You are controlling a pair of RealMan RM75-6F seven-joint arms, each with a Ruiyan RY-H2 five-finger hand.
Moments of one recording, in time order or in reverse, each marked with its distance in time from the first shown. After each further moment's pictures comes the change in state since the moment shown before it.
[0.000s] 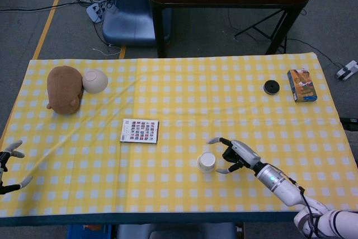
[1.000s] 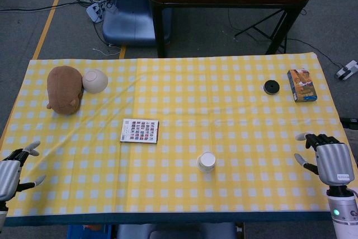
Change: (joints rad) left arm -0.028 -0.103 0.003 0.065 0.055 0.020 0.107; right arm -0.437 0.158 0.097 -0.083 0.069 0.644 -0.907
